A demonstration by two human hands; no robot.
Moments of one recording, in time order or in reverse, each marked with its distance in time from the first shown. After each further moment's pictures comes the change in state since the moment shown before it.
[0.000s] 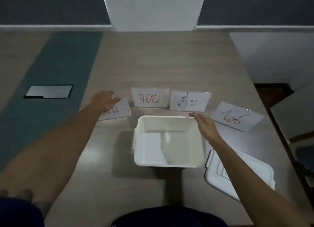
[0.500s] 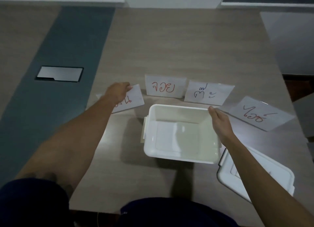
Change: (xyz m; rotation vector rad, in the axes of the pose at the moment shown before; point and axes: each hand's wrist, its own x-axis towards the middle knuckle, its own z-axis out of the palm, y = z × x) left_hand 0.009 -0.004 0.023 -0.023 -0.073 0.042; right_hand 0.020 0.015 0.024 0.127 0.031 0.157
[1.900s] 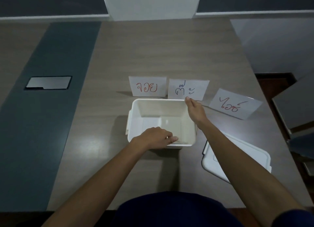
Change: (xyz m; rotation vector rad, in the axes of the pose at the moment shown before) left_hand -0.172 0.167 0.082 0.024 -0.409 0.447; right_hand -0.006 -0.014 0.003 -0.105 -0.021 -0.118
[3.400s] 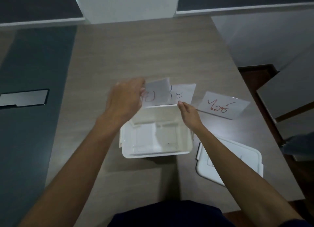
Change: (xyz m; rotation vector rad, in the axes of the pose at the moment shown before) left_hand 0.008 -0.007 -0.149 0.169 0.881 0.118; right_hand 0.024 0.018 -0.015 -0.090 0.064 -0.063
